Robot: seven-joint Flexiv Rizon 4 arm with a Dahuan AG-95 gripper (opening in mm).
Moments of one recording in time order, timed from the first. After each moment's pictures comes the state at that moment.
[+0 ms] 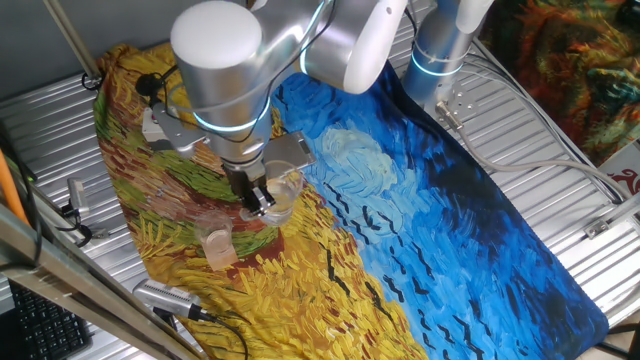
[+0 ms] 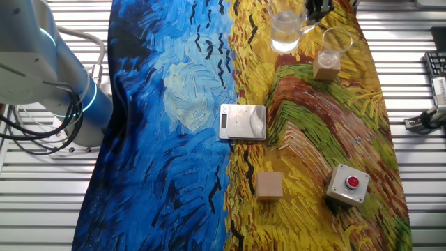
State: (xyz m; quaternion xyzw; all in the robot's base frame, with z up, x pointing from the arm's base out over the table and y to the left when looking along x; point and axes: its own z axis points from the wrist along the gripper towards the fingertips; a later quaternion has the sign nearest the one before) arm 0.562 0.182 0.201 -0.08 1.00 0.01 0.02
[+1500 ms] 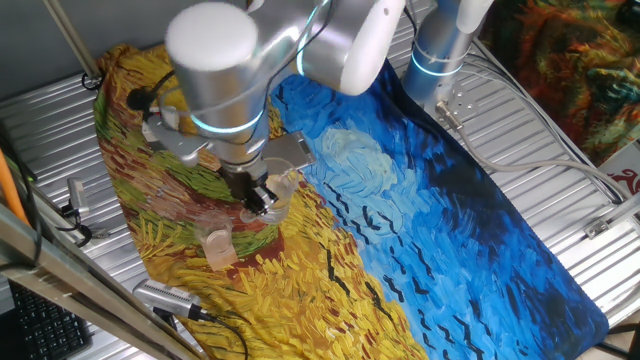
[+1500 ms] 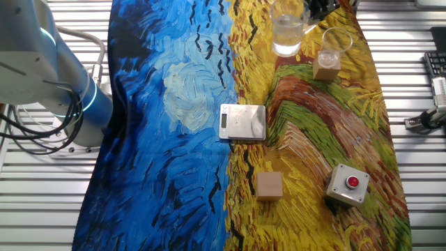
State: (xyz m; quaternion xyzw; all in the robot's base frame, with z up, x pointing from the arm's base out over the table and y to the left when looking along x) arm 0.563 0.183 0.200 -0.16 0.99 0.01 0.02
